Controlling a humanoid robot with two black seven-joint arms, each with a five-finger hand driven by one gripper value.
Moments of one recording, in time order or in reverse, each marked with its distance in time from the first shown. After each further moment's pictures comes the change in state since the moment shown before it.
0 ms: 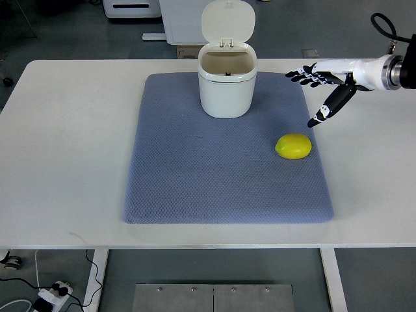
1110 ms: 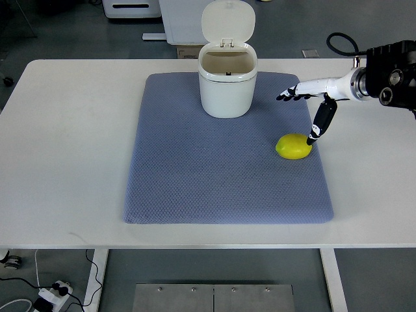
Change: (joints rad) left arm 0.001 0.000 0.000 0.000 0.000 0.000 0.000; right arm 0.114 0.235 -0.321 0.017 -0.030 -0.113 -0.001
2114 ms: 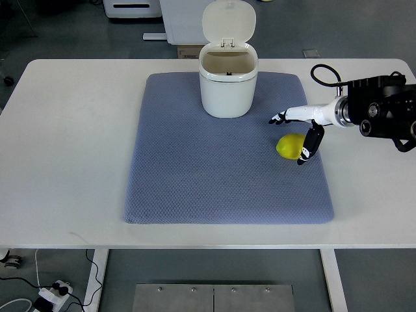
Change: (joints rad) left arm 0.000 0.000 0.000 0.000 -0.001 0.000 0.000; right arm -0.106 0.063 -0.020 -0.015 -0.016 -0.096 0.008
